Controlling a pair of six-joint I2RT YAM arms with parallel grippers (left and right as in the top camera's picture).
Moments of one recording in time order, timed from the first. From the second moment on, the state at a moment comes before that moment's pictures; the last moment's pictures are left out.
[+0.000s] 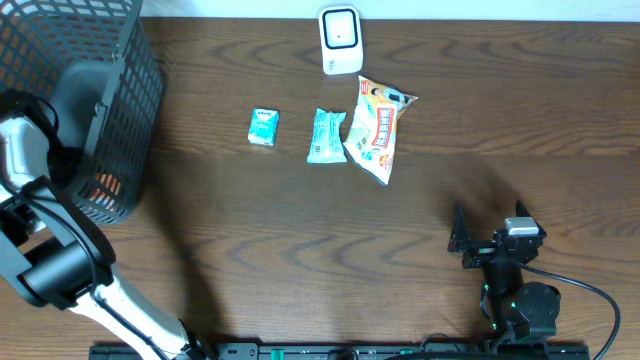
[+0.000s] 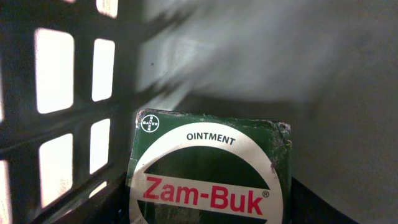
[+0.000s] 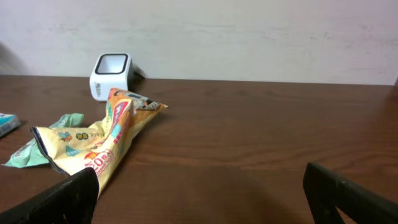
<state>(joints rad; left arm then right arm) 0.60 2.05 1.60 -1.05 -0.21 -1.01 0.03 0.01 0.01 -0.07 -0.03 0.00</state>
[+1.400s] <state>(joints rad) -0.15 1.67 1.61 -0.69 0.23 -0.29 0.03 0.01 0.01 -0.07 -0.03 0.00</state>
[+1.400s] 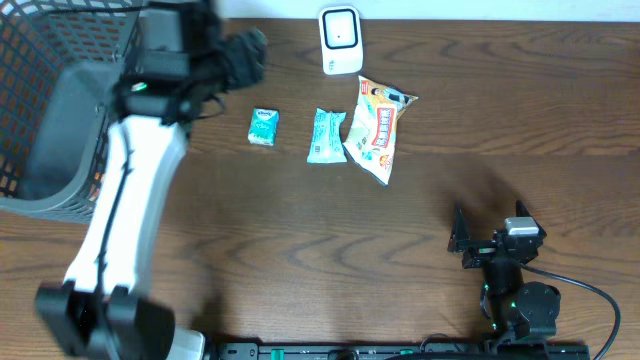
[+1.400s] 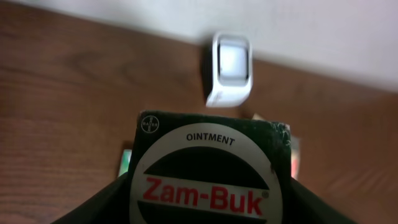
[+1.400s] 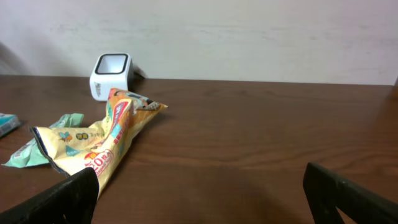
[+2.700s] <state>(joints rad) -0.18 2.17 1.61 -0.73 0.00 -0.10 0.03 0.01 0.01 -0.07 -0.03 0.00</state>
